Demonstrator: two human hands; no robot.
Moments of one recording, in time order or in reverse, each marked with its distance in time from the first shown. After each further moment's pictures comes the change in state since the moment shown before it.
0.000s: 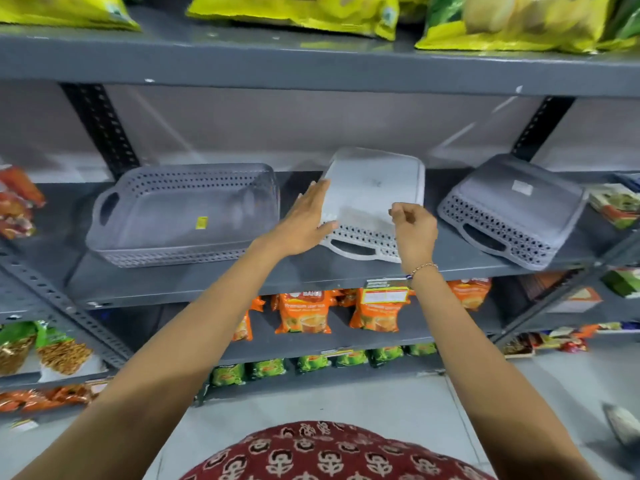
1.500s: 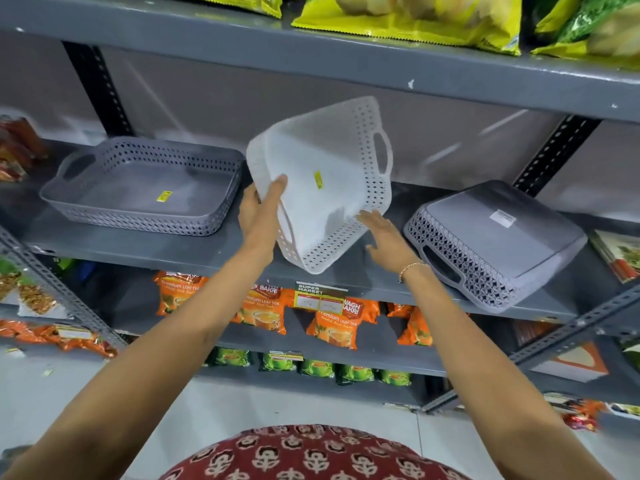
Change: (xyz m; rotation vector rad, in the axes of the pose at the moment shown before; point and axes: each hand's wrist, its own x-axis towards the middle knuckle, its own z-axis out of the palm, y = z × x) left_hand 0.038 0.100 0.065 -1.113 0.943 -0.575; right_hand 0.132 0.081 -0.070 -0.771 -0.867 -0.626
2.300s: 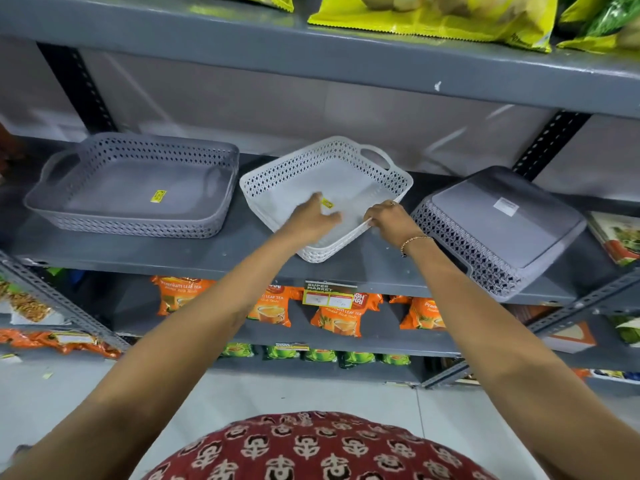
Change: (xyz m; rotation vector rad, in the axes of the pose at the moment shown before) left_hand 0.016 -0.003 0.035 0.869 -0.533 -0.011; right_hand 0.035 -0.004 -0.015 -0.328 -0.012 -0.038
